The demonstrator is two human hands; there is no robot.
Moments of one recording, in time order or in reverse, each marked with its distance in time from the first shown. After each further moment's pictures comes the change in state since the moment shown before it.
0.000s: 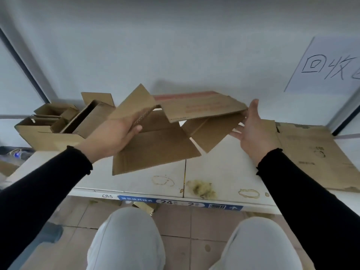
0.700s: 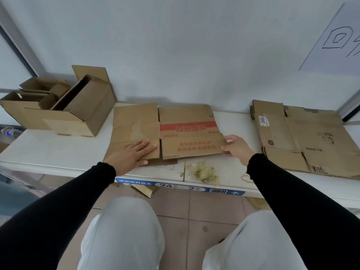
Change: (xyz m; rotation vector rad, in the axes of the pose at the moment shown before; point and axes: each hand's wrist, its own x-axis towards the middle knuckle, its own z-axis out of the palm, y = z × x) left_hand -0.050 -0.070 0.194 0.115 -0.493 -0.007; right_hand 0.060 0.150 -0.062 -0.791 -0.161 0.224
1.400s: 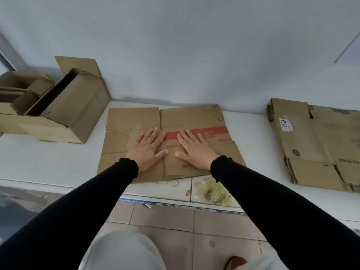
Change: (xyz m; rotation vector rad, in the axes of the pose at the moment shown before) left_hand 0.114 -0.002 0.025 -0.084 0.070 -0.217; right_hand 0.072 -0.042 0.138 -1.095 -0.243 -0.641
